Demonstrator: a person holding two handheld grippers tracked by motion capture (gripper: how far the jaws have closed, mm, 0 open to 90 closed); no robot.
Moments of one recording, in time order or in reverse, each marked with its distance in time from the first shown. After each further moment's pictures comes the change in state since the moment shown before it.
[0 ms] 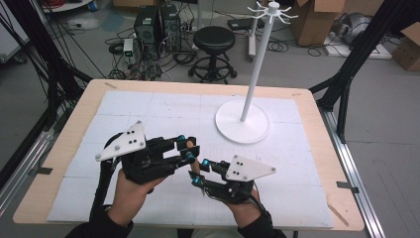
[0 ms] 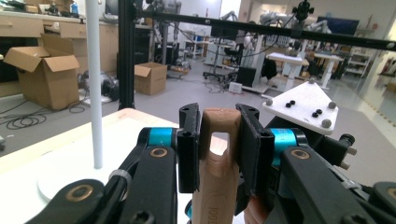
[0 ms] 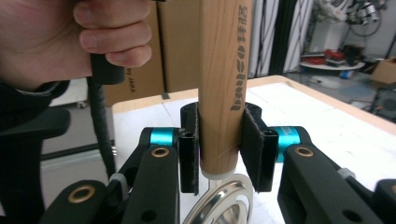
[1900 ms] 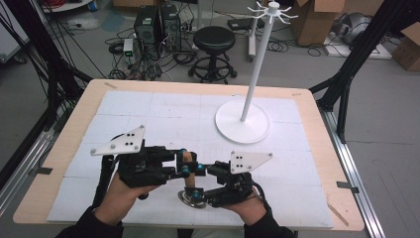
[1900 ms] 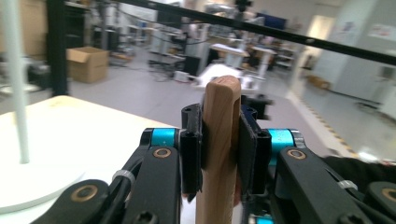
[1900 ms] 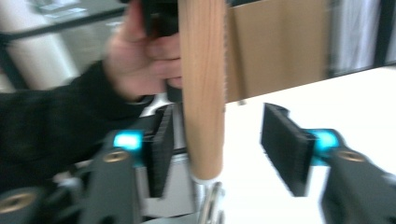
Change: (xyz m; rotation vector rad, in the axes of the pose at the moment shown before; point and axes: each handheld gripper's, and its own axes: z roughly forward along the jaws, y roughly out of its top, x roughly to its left) left arm 0.007 -0.008 -0.005 0.060 -0.206 -0.061; right arm -0.013 -0.003 0.004 -0.027 0.335 0.160
